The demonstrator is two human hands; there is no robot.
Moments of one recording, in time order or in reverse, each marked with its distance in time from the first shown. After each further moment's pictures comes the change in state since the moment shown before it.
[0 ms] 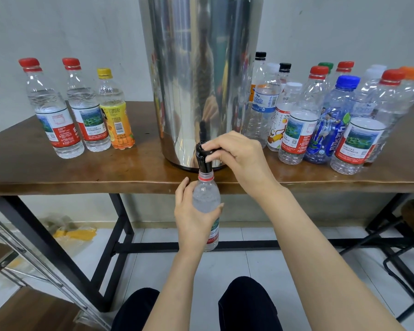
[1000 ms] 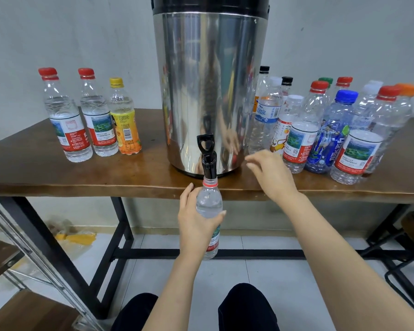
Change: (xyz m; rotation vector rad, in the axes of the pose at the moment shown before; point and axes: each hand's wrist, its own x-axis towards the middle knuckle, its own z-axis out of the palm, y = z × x) left_hand -0.001 -0.001 -0.006 -0.002 -0.052 -0.014; right_hand -0.024 0.060 -0.022 -0.455 -0.213 0.607
